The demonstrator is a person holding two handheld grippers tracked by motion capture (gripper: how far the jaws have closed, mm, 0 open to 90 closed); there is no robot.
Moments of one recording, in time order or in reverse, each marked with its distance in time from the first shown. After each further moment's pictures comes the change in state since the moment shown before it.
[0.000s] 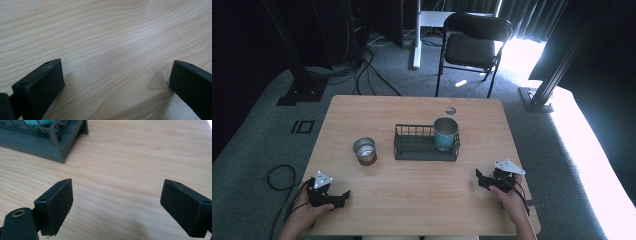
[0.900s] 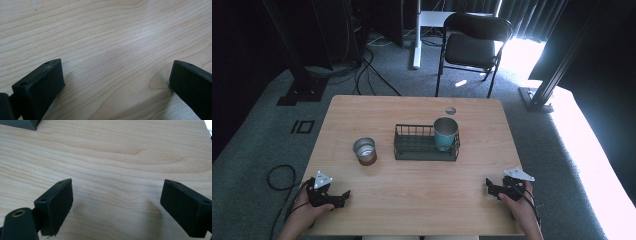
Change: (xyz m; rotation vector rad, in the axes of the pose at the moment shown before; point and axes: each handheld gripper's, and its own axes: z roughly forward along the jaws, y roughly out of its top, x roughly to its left) left arm 0.000 0.000 0.000 0.000 0.000 0.000; right arm -0.022 -0.027 -0.016 0.115 -0.060 0.050
